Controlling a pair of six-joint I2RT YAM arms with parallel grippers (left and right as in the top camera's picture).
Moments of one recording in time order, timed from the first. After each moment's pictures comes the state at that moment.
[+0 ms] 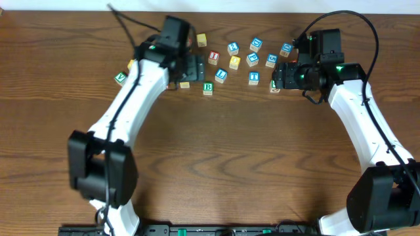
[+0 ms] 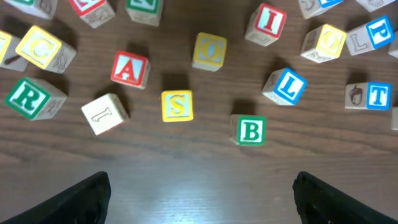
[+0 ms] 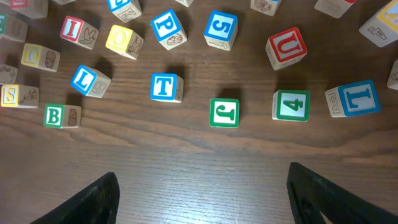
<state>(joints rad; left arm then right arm) -0.33 1.91 1.67 -0.88 -0.01 -0.35 0.12 1.70 1.38 -0.70 -0.16 0.15</state>
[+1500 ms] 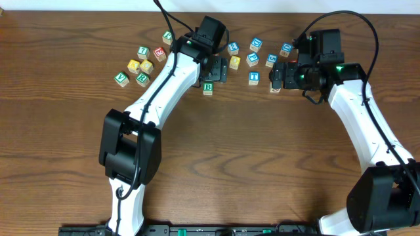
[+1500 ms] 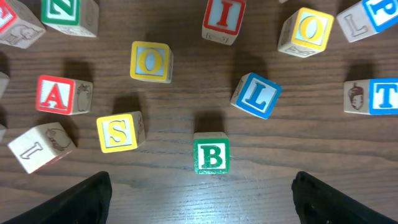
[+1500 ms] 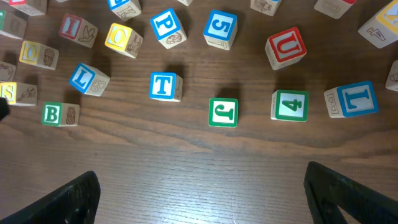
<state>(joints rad) -0.45 2.11 1.84 -0.91 -0.09 -0.36 0.12 1.70 1.38 -0.70 -0.16 0.16</state>
